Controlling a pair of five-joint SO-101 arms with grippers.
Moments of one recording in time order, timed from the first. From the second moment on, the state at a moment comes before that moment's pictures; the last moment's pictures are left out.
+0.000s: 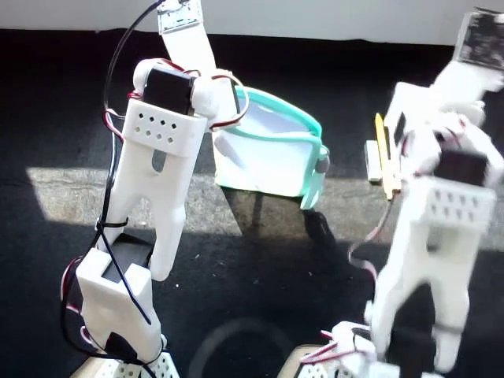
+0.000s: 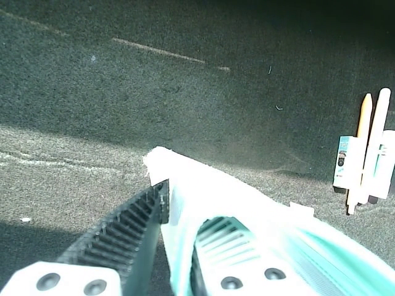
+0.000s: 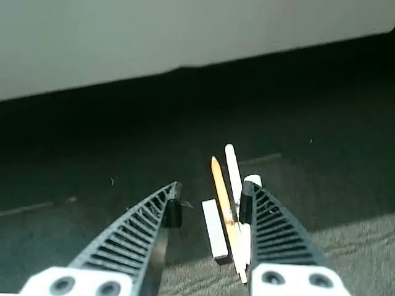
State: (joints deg) left arm 13.8 25.8 -49.0 100.1 32.3; right arm 7.8 -14.7 -2.1 60.4 0.0
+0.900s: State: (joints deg) left arm 13.8 25.8 -49.0 100.2 28.2; right arm 7.8 42.0 -30.3 62.6 0.0
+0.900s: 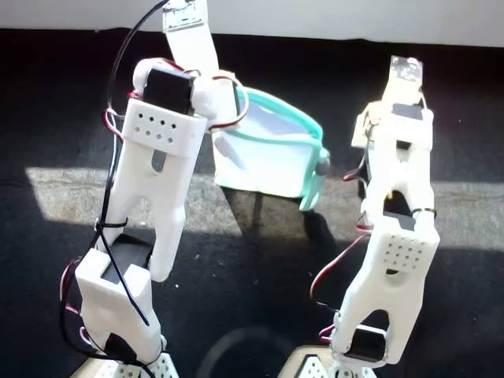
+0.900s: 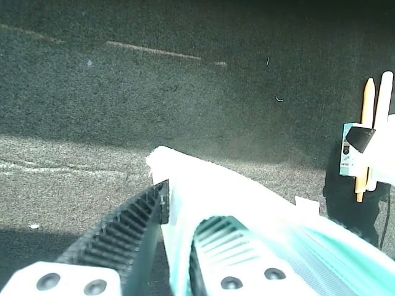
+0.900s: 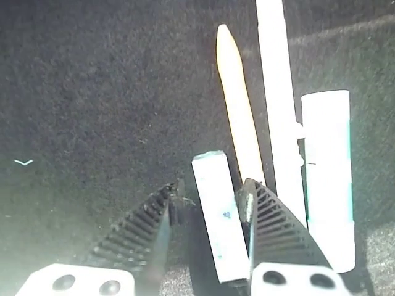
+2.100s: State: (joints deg) left arm 13.8 25.8 -49.0 100.2 27.7; right arm 7.6 49.7 -39.3 66.7 0.0
